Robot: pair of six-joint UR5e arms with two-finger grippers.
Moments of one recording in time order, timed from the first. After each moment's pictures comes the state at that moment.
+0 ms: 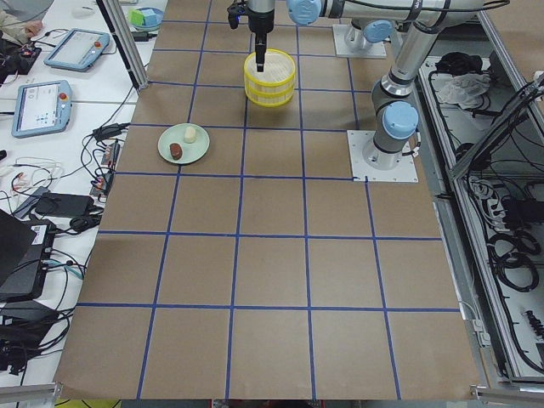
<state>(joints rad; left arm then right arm) -1.57 -1.53 -1.59 -1.56 1.65 0.00 1.68 -1.65 1.53 -1.41 -1.58 0.19</state>
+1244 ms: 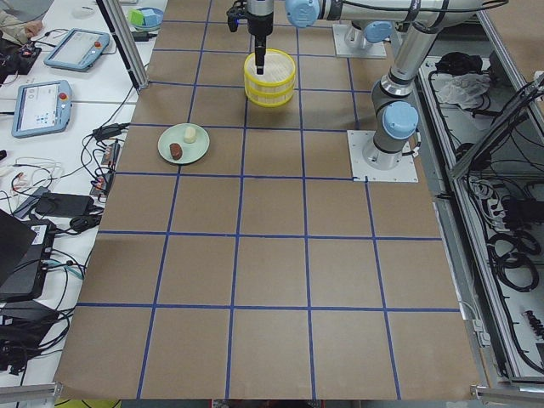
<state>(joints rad) -1.56 -1.54 -1.61 -1.56 1.68 0.00 1.69 -1.66 1.55 -1.41 -1.58 0.19</state>
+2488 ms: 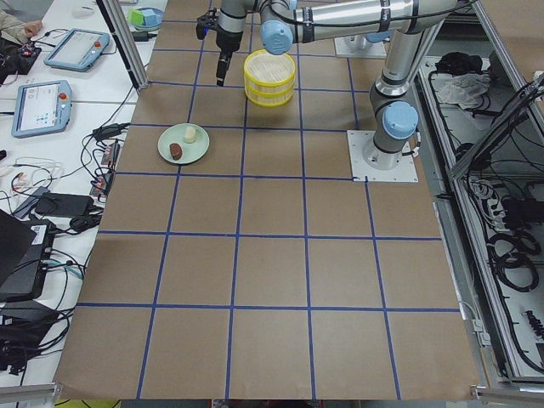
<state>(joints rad) -1.52 -1.72 -1.60 -1.10 1.64 0.20 1.69 -1.65 1.55 -1.41 -1.58 0.19</state>
